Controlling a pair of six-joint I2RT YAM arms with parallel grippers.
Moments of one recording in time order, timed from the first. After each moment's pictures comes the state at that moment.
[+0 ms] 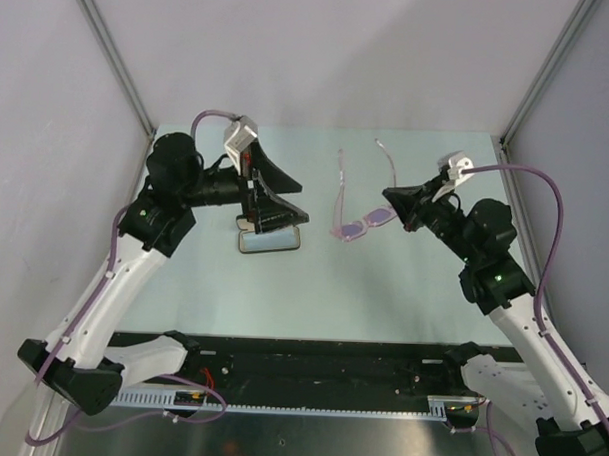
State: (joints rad) left arm -0.44 1.12 1.32 -0.27 0.93 -0.33; right arm 0.40 0.84 0.90 -0.02 -0.26 0.20
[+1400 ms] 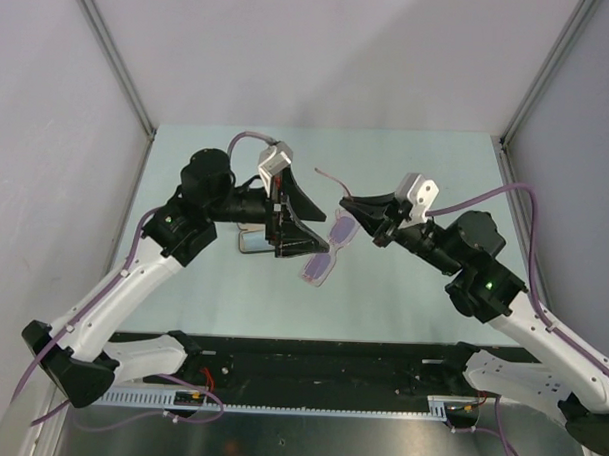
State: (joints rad) left arm -0.65 1.13 1.26 -0.25 0.91 -0.34; right arm 0.83 0.88 1.01 0.11 -0.20 -0.12
